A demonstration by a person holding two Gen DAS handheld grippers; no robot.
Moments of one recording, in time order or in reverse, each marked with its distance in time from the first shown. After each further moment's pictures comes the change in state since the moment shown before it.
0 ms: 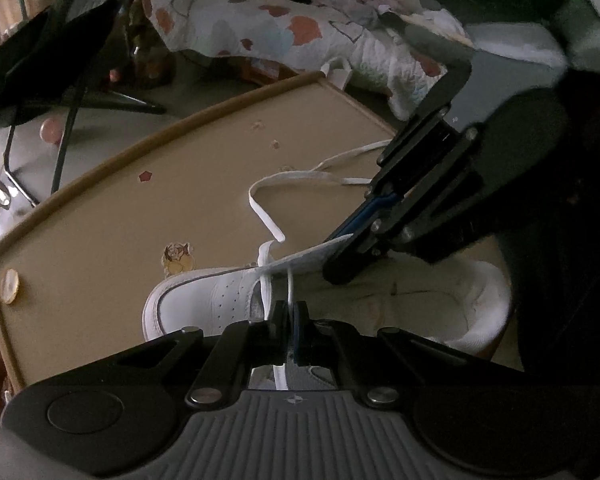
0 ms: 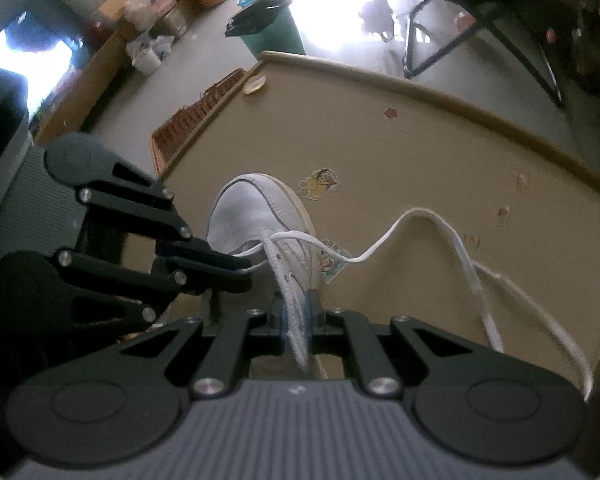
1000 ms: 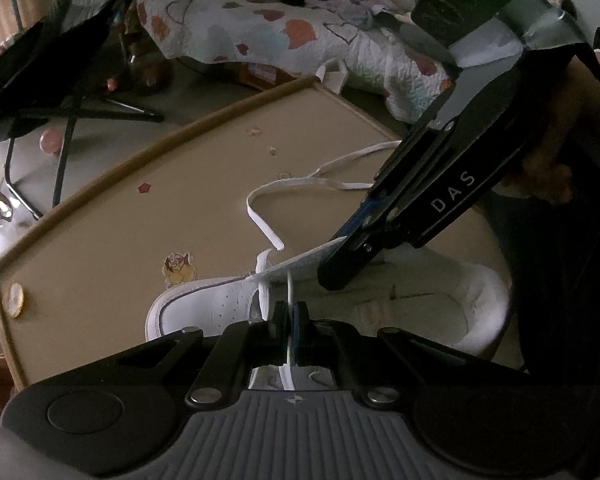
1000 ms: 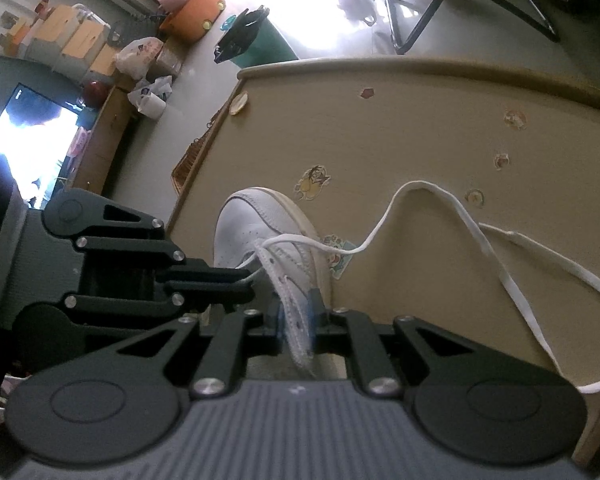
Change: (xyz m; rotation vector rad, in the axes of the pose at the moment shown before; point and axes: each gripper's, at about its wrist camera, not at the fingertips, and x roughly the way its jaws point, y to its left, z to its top) left arm -0.001 -0.006 0.007 0.026 -0.006 0.013; right arm 0.000 -0.031 -0.006 0.162 -0.022 0.121
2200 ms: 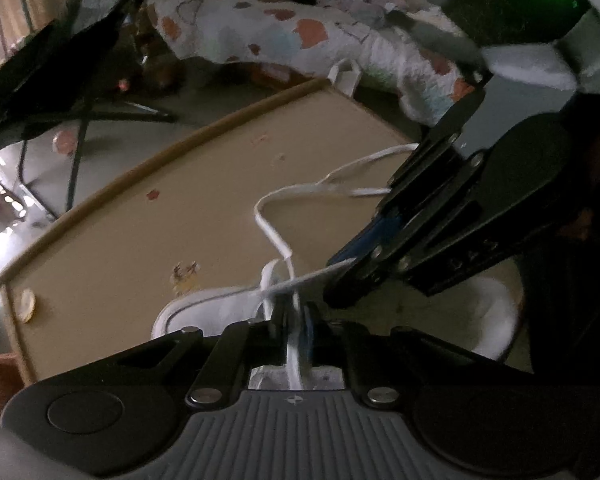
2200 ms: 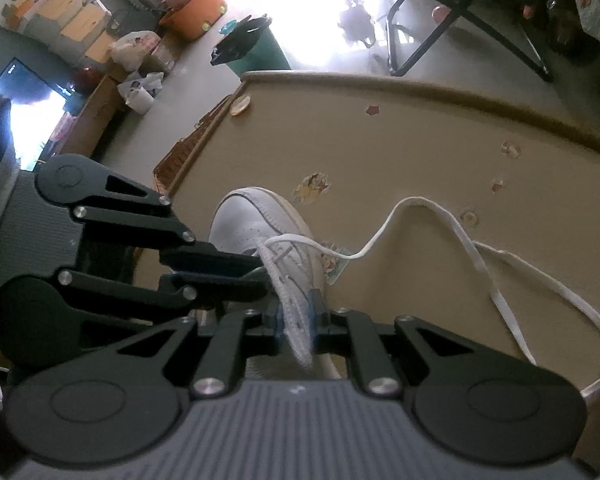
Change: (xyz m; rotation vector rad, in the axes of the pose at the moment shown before) left arm -0.007 -0.001 0.005 0.007 0.016 0.057; right arm -0.002 0.019 -0.010 -0.097 -0.052 -0.109
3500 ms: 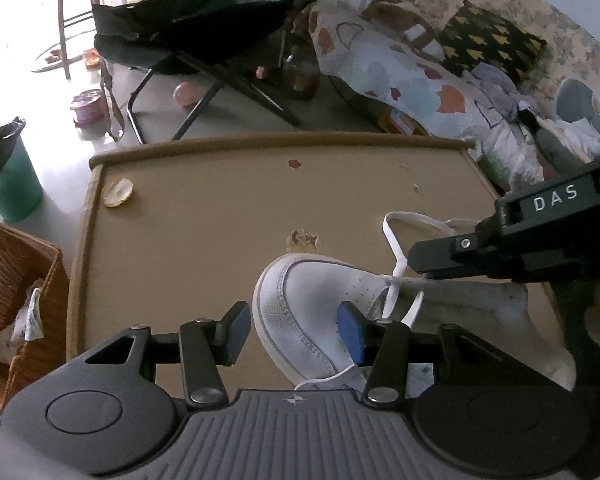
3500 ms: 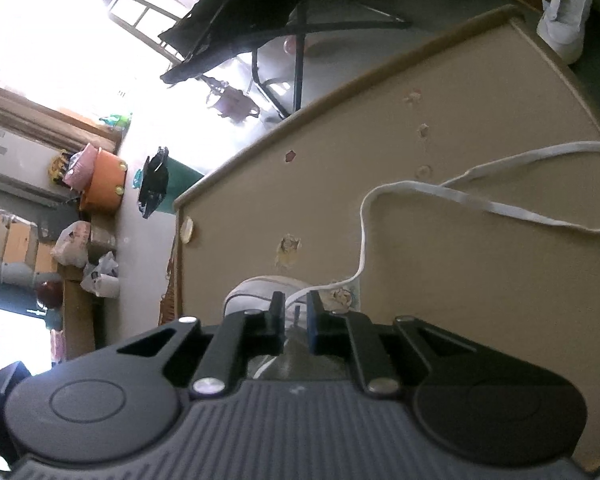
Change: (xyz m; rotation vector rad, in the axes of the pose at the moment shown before) left arm -0.006 0.045 -0.054 -0.439 -0.137 0.188; right arm 0.014 -0.015 -0.018 0.644 -0.270 -0.027
